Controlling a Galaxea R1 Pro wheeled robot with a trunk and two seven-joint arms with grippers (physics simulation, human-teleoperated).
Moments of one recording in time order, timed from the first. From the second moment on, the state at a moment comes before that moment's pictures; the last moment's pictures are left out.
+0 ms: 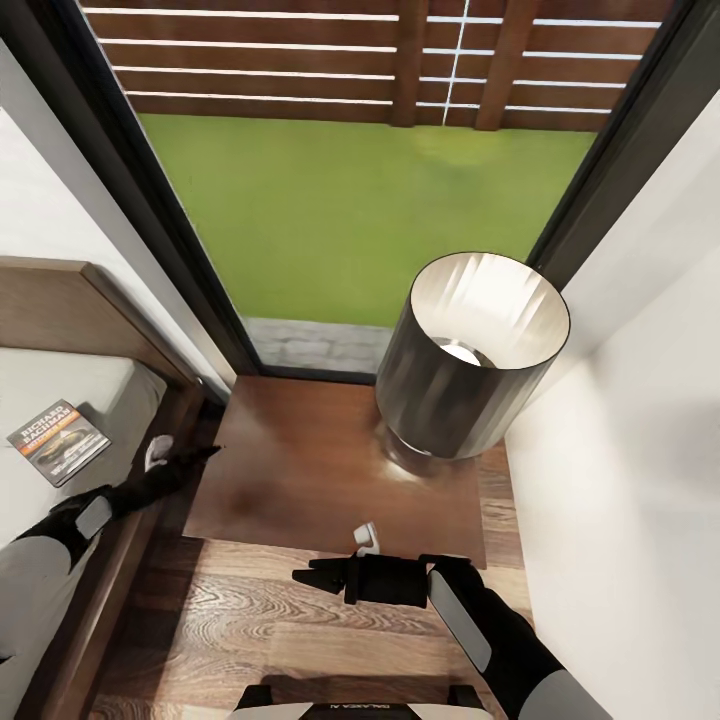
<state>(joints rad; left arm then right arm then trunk) -1.00 0.35 0.50 -0.15 0.09 0.38 -0.99 -0.51 0.04 0.44 -0.95 -0.61 0.56 0.97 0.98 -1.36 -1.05</state>
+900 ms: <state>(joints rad) -0.99 0.37 0.51 -0.15 0.09 0.38 -1.43 -0.51 0.04 0.44 -0.95 -0.61 0.56 0.97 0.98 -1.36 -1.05</state>
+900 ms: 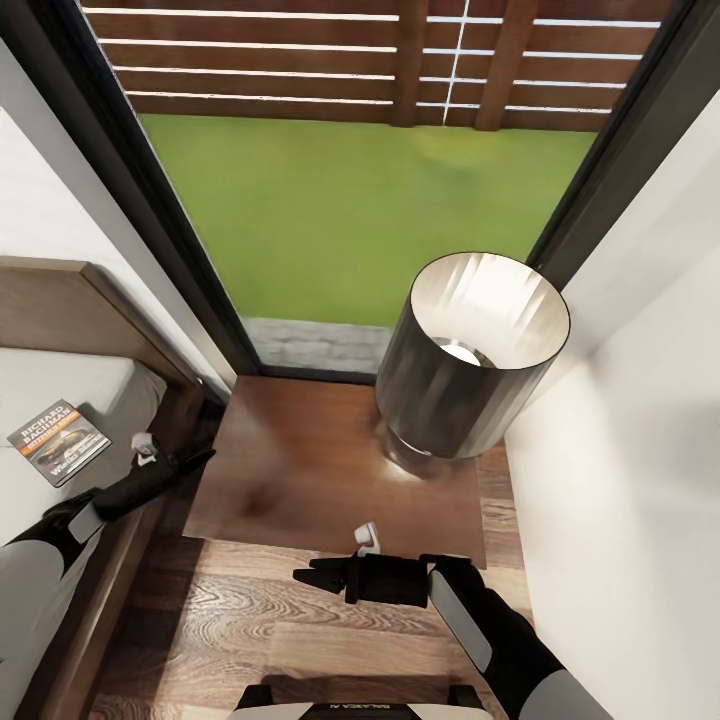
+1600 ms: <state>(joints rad) -0.99 0.37 0.50 -0.14 0.02 0.38 -1.43 -0.51 0.04 0.44 -0.95 -0.61 0.56 0.97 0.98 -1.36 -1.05</state>
